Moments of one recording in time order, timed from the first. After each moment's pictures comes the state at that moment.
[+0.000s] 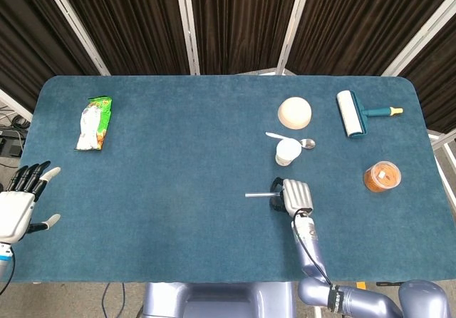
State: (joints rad) left arm -0.18 -1.09 -0.02 -1.57 1.52 1.38 -0.04; right arm 0.57 -1.86 0.24 -1.34 -0.88 1.15 -0.40
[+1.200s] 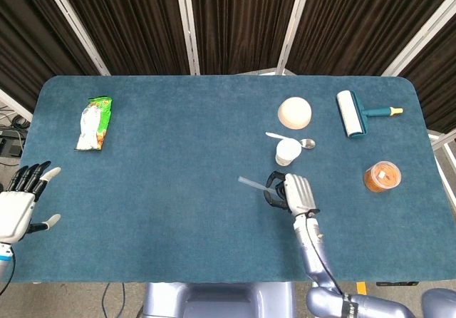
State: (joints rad) left arm -0.18 -1.09 -0.02 -1.57 1.52 1.38 -0.04; right arm 0.49 -1.74 0.30 -1.60 -1.06 1.21 -0.15
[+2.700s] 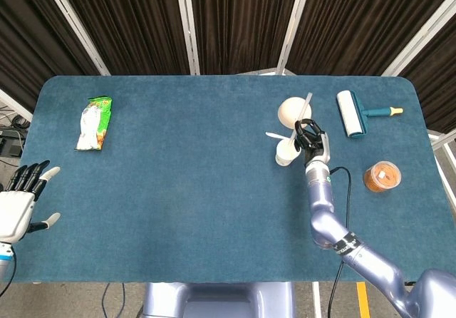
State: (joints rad) left arm -0.18 -1.10 -0.03 -1.58 1.50 1.38 -0.02; right arm 0.68 -1.80 0.82 -1.22 -0.49 0.81 0.73
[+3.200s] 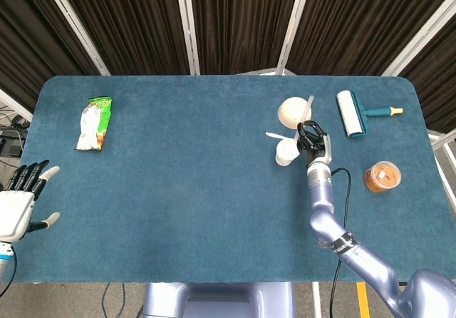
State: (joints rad) left arm -0.18 -1.10 -0.03 -1.58 1.50 1.38 -0.01; right arm 0.68 -1.85 0.82 -1.10 -0.57 0.77 0.80
